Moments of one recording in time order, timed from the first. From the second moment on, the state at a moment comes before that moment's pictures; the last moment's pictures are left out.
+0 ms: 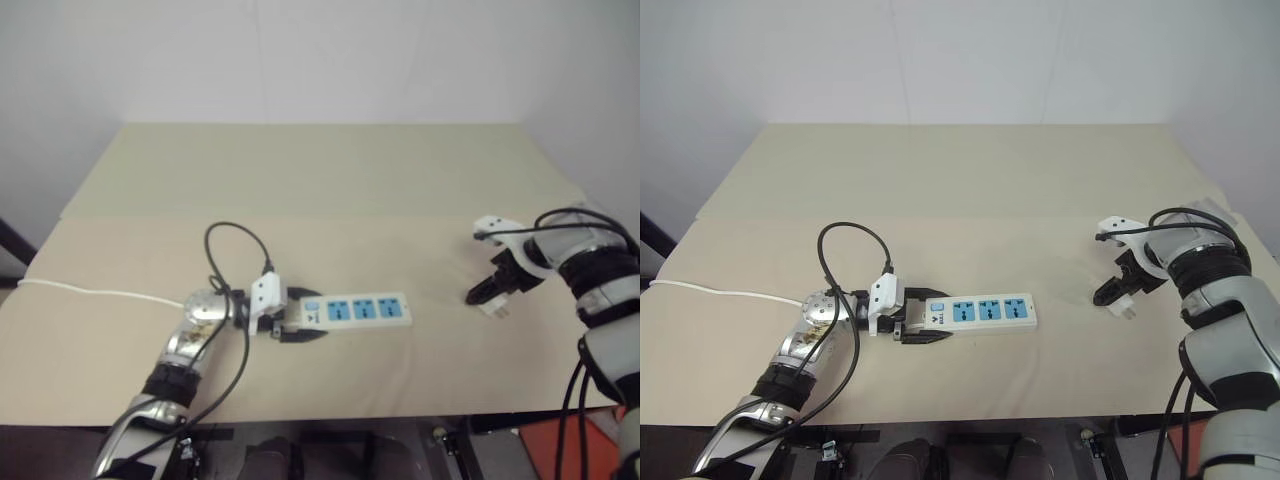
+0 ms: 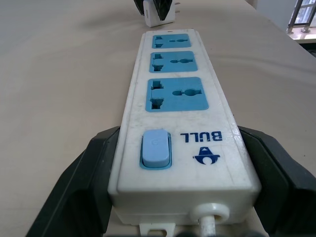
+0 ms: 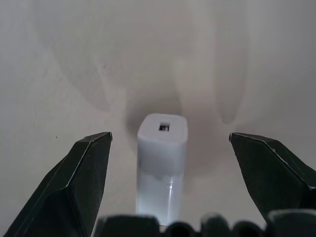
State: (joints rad) left arm -0.49 0.39 -0.18 0.38 -0.18 -0.16 -1.28; right arm -1.15 -0.86 0.64 0.82 -0.14 0.89 1.39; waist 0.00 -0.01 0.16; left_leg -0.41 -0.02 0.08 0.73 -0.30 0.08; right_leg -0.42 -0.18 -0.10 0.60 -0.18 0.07
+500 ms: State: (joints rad) left arm -0.48 0.40 -0.18 0.36 -0.19 -0.15 -1.28; right arm -1.12 -0.82 0.61 0.82 -0.18 0.88 1.40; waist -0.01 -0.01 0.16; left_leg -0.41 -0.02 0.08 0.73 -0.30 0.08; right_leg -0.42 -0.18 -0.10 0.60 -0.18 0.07
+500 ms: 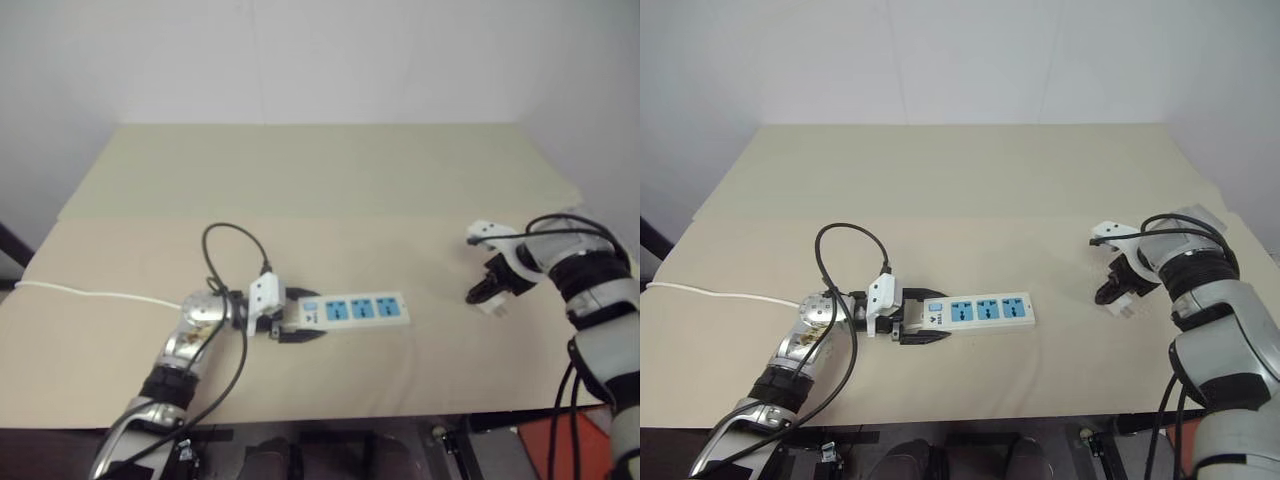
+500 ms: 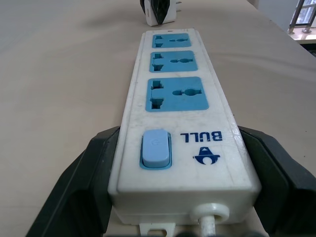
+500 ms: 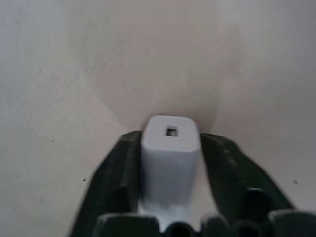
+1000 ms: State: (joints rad) left arm -0.50 0.40 -0.18 0.39 -0.19 -0.15 -1.28; right arm -1.08 -0.83 0.45 0.65 -0.13 0.87 1.35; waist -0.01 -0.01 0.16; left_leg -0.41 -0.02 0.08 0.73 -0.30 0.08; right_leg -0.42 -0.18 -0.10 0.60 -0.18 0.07
